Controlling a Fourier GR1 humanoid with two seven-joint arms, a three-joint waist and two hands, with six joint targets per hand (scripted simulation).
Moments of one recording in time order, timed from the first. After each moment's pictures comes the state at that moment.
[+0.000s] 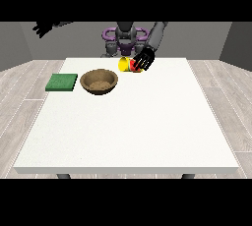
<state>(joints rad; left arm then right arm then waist) -0.64 0.09 -0.21 -0.59 -0.67 0.65 -0.16 -0.17 -0.37 -0.38 -1.36 -0.40 0.32 0.06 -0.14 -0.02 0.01</state>
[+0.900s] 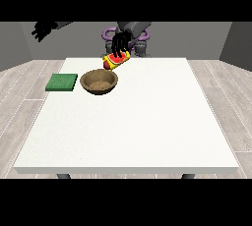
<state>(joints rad) -1.00 0.00 -0.60 -0.47 -1.21 0.38 0.54 -0.22 -0.39 -0.38 -1.14 -0.38 0.39 -0.02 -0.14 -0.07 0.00</state>
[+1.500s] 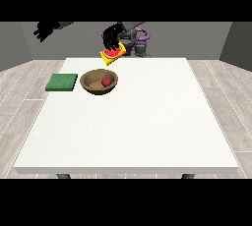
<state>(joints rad) -1.00 0.00 -0.77 -0.66 -1.30 0.03 0.62 -0.29 -0.36 -0.35 -1.11 -0.35 0.34 -0.01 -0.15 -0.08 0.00</state>
